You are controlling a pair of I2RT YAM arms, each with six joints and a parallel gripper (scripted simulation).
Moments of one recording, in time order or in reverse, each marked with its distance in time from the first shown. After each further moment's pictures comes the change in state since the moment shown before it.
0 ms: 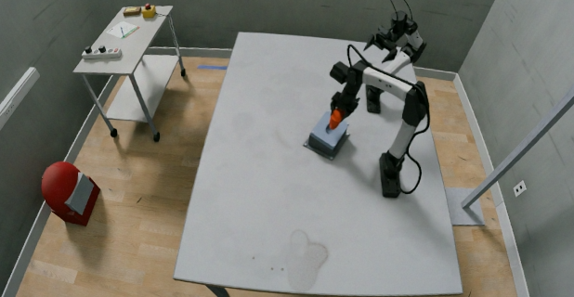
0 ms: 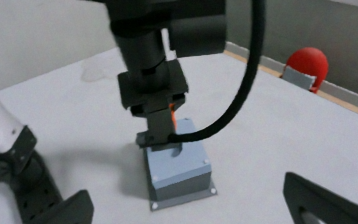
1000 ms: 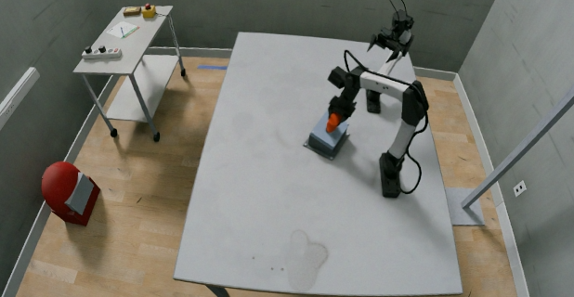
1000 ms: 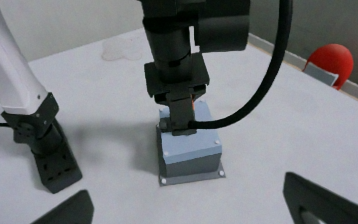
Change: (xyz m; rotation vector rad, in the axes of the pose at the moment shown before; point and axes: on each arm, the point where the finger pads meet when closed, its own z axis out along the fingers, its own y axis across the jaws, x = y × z) left arm -0.008 0.004 0.029 -0.022 0.004 -0.014; right arm 0.018 0.006 -0.020 -0.091 0.035 -0.046
